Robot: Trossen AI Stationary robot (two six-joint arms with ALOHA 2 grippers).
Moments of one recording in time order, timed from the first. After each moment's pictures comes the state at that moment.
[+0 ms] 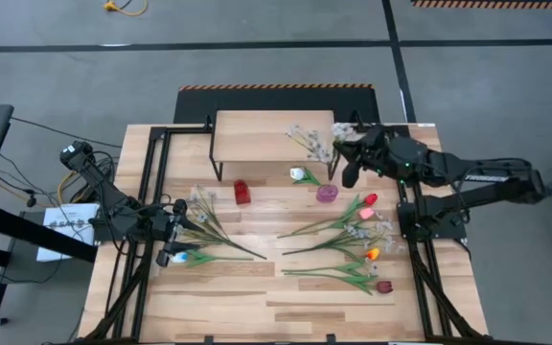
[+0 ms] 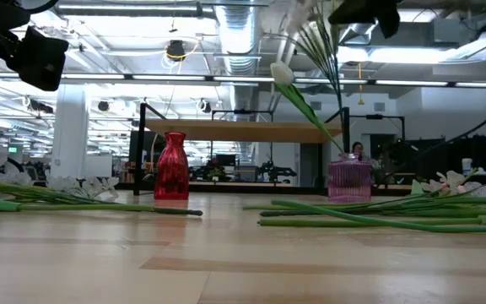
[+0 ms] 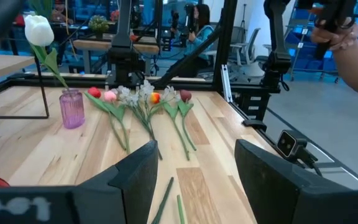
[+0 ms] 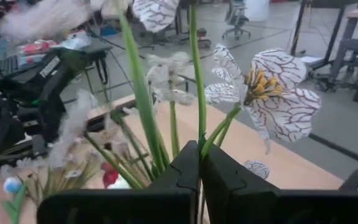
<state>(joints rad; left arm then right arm) -0.78 0.28 0.05 0.20 -0.59 -0.14 -0.05 0.91 0.90 -0.23 0.48 0.18</state>
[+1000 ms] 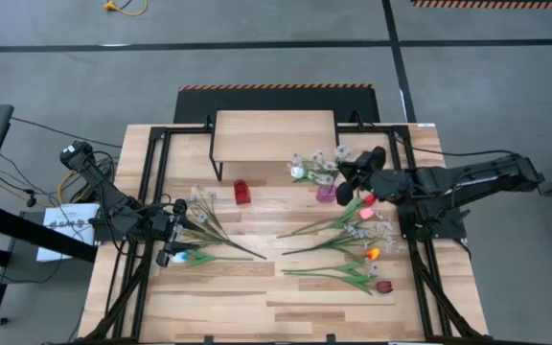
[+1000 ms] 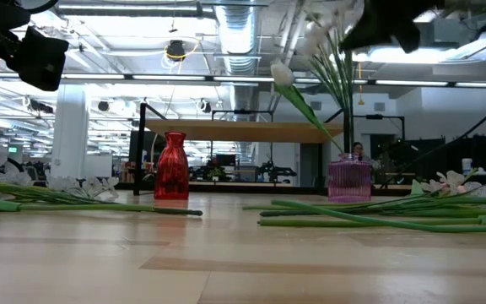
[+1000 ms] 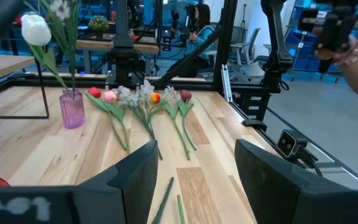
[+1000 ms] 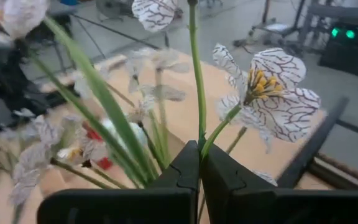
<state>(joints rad) -0.78 0.28 0.05 0.20 -0.59 -0.14 0.15 0.97 0.82 -0.37 0.78 0.44</state>
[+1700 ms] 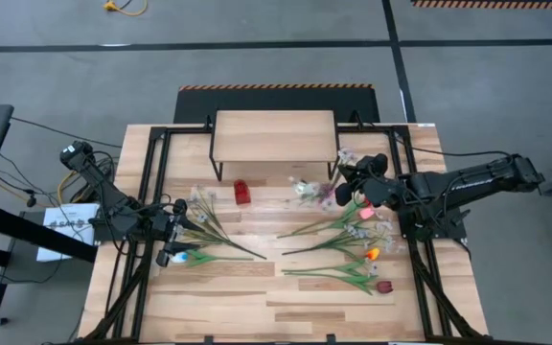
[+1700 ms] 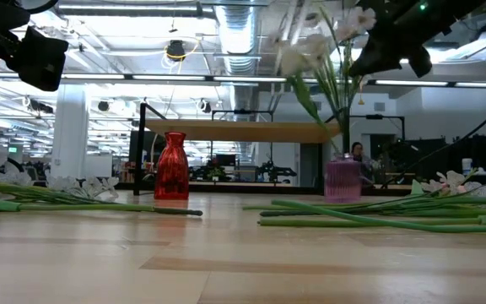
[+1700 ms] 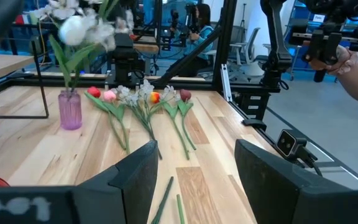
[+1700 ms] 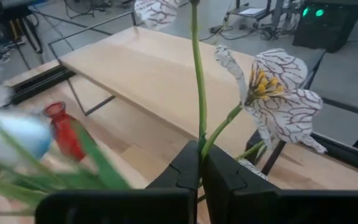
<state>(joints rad) -0.78 0.28 0.05 0.19 -0.59 -0.14 0.15 0.97 0.70 -0.36 0.84 0.58</state>
